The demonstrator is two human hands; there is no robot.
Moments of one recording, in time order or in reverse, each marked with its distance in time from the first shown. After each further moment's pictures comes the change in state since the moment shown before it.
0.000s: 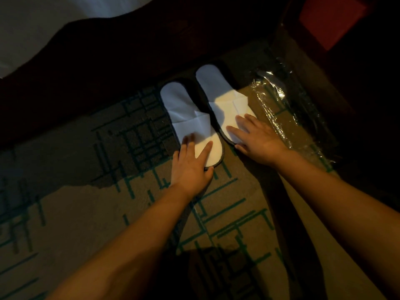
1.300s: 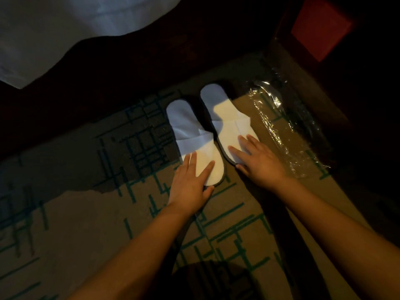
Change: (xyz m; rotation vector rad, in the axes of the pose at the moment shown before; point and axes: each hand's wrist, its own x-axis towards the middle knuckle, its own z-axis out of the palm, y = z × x) left_hand -0.026 -0.002 0.013 0.010 0.004 0.075; right_hand -0.035 -0.011 0.023 0.083 0.063 0.014
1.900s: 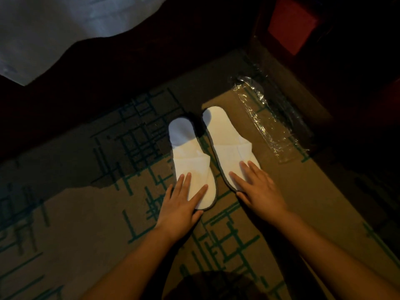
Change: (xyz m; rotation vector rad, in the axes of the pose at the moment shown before) left_hand -0.074 0.002 0.024 0.185 0.004 0.117; right_hand -0.100 -0.026 0.042 0.092 0.009 0.092
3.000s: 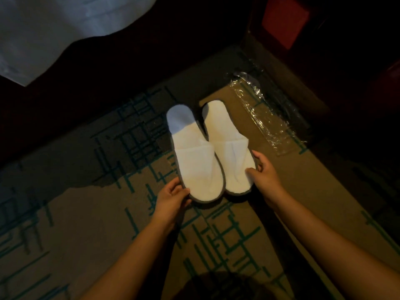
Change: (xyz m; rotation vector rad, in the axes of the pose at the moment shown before) left_hand 0.005 0.008 -0.029 -1.702 0.035 -0.787; right_hand 0.002 -0.020 -0.038 1.376 0.226 0.554
